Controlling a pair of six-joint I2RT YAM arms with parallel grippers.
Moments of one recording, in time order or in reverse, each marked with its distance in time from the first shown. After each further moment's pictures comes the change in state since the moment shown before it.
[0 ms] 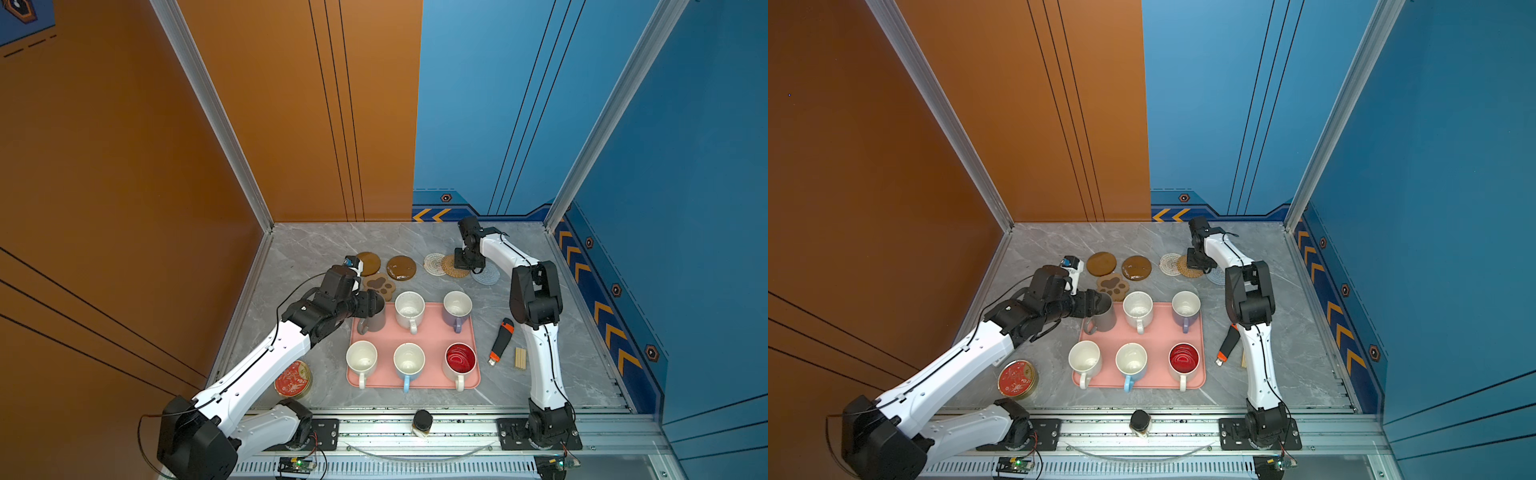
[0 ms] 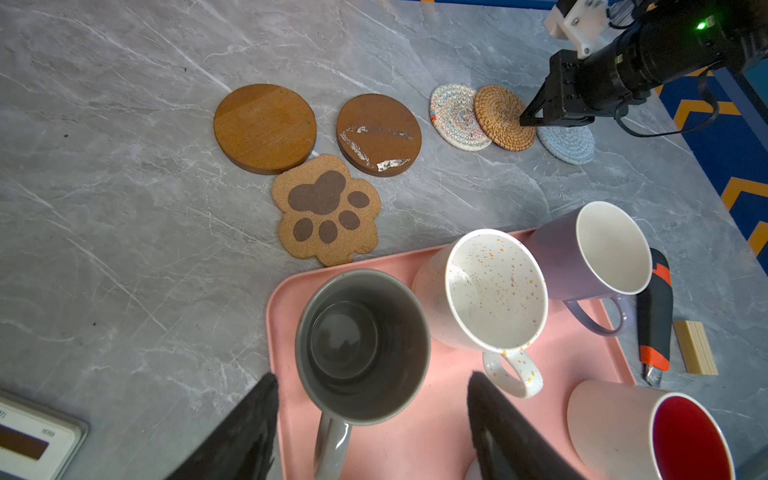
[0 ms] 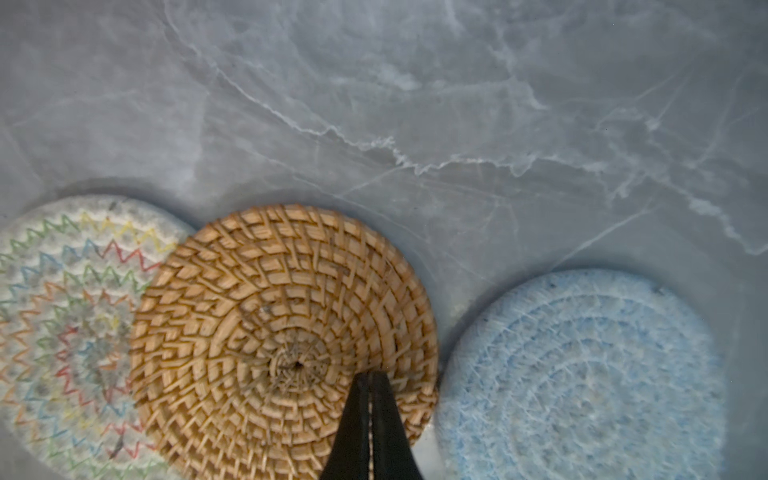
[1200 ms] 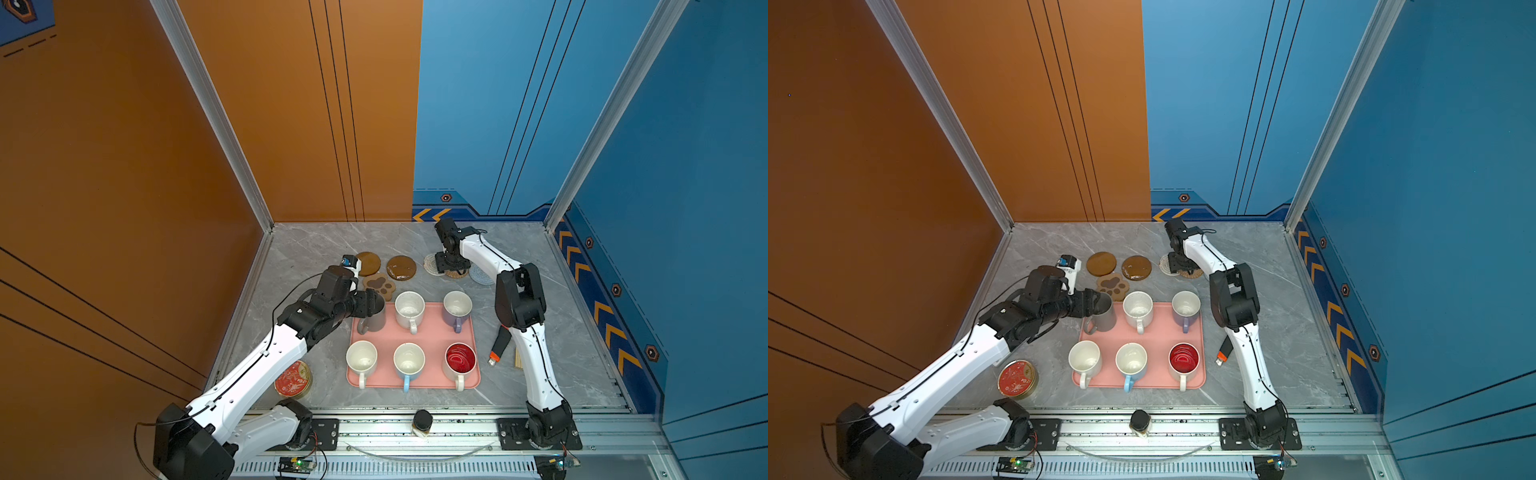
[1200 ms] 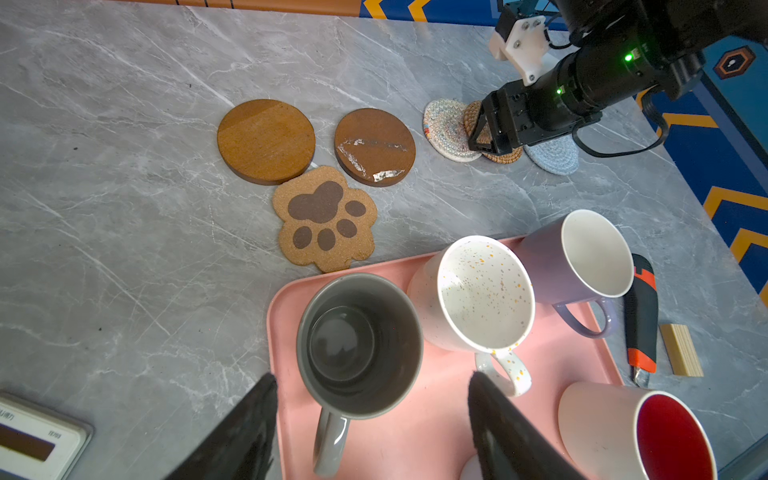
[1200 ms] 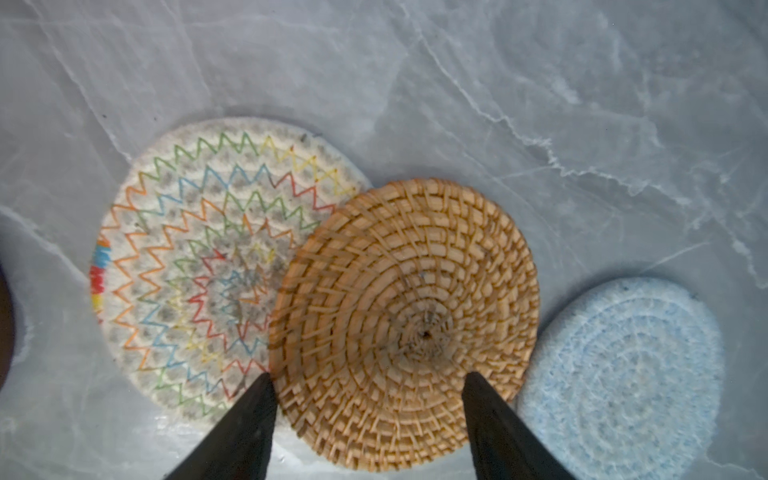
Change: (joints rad) left arm 0.000 -0.039 -0.001 0.000 0.000 0.000; right arm 0.133 0.046 0.121 -0.113 0.124 -0.098
